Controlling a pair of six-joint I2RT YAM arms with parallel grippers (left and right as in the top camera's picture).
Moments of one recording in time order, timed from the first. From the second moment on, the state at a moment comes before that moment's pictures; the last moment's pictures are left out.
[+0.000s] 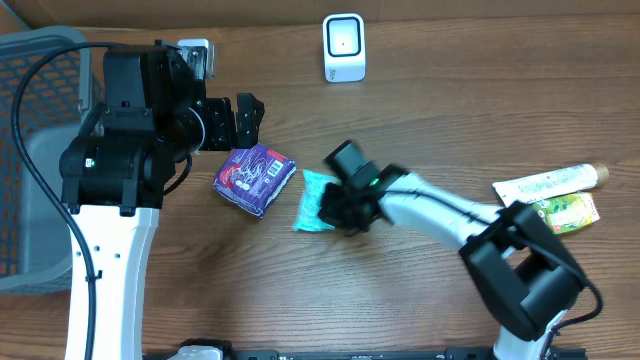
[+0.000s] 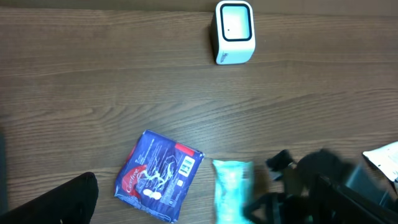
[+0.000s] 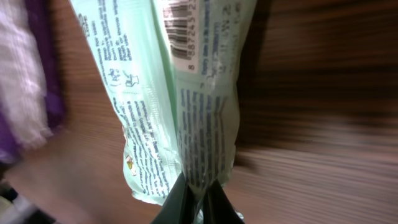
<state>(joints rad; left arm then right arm) -0.08 1.37 1.66 -1.08 0.18 -0.11 0.67 1.92 1.18 -0.52 -0.40 0.91</state>
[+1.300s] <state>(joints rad) -0.08 1.37 1.66 -1.08 0.18 -0.11 0.54 2.06 1.41 -0.39 -0.04 0.70</state>
